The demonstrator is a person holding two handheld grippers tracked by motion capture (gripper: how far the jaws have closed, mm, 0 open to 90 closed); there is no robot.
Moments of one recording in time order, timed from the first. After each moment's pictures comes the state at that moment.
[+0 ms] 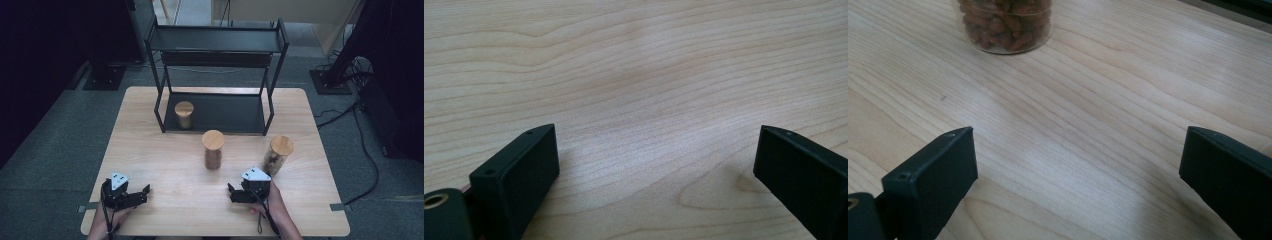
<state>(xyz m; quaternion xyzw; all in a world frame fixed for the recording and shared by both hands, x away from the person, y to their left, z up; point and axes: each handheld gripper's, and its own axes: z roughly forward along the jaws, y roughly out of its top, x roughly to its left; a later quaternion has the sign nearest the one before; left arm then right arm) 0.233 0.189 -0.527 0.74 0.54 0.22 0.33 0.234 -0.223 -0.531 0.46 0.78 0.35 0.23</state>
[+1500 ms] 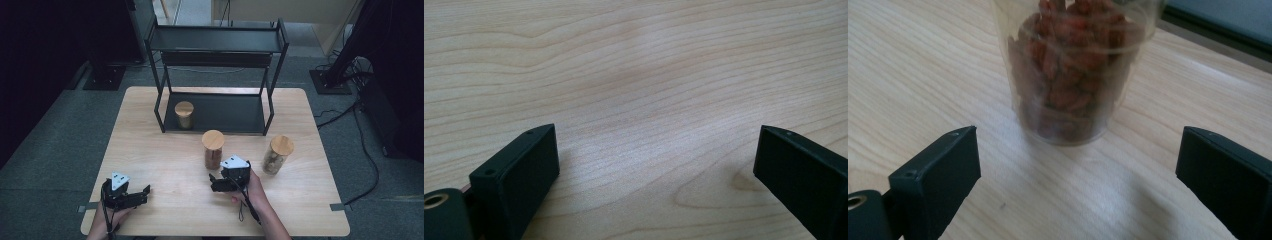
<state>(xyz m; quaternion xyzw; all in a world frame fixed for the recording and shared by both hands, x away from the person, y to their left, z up) 0.233 0.188 -0.527 0.75 0.53 0.22 0.34 0.269 -0.170 -0.517 0.45 0.78 0.37 0.22</state>
